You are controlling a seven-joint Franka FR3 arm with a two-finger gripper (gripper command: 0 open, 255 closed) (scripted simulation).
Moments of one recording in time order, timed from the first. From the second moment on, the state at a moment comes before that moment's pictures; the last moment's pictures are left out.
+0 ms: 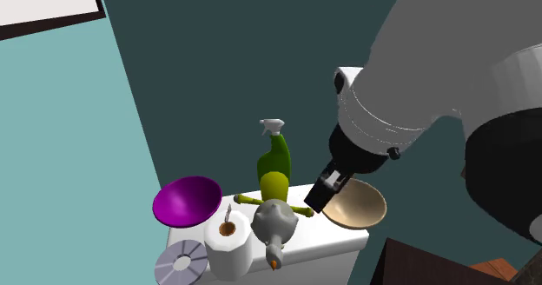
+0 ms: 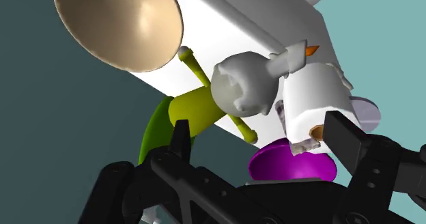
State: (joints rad) arm -0.19 -0.73 0.28 -2.68 -0.14 2.25 0.34
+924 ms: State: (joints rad) arm -1.20 -0.46 1.08 -2.54 -0.80 2.84 1.37
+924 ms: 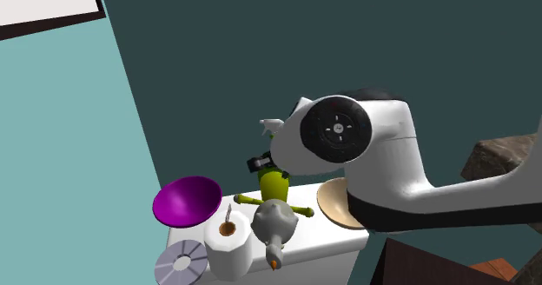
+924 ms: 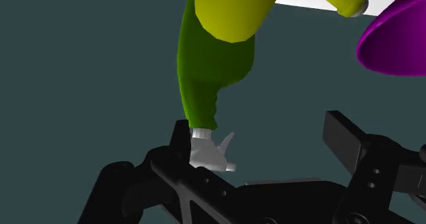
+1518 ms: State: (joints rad) arm -1.84 -0.75 1.53 -2.33 -0.90 2.97 1.86
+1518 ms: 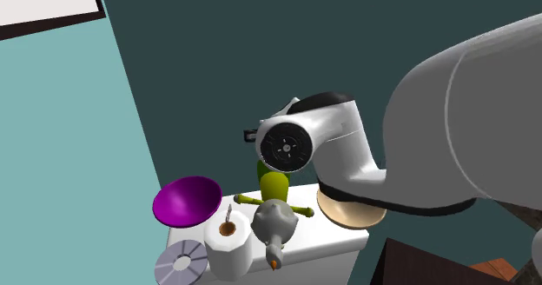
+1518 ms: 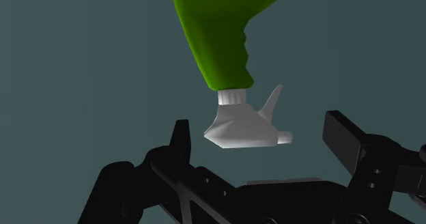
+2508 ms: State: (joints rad) arm -2.03 -0.82 1.64 -2.25 -0.89 3.05 1.90
